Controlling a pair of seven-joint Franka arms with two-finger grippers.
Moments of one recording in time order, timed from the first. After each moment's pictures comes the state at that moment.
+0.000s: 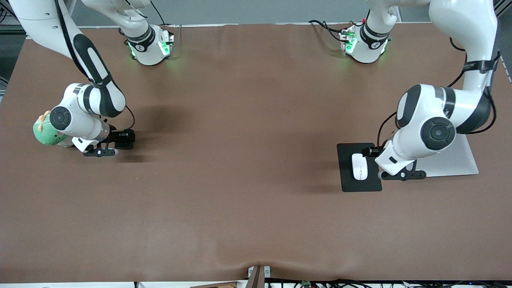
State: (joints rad) left arm -0.11 0.36 -0.11 -1.68 0.11 1.83 -0.23; right arm 0.01 0.32 -0.11 -2.34 0.06 2.48 -0.17
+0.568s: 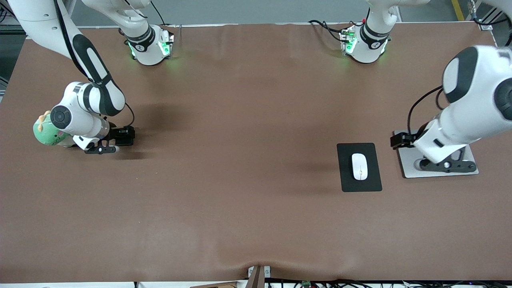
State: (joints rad) left arm -0.06 0.25 -0.10 -1.52 0.08 1.69 -0.06; right arm -0.01 0.32 -0.11 -2.37 0.06 2.48 -0.21
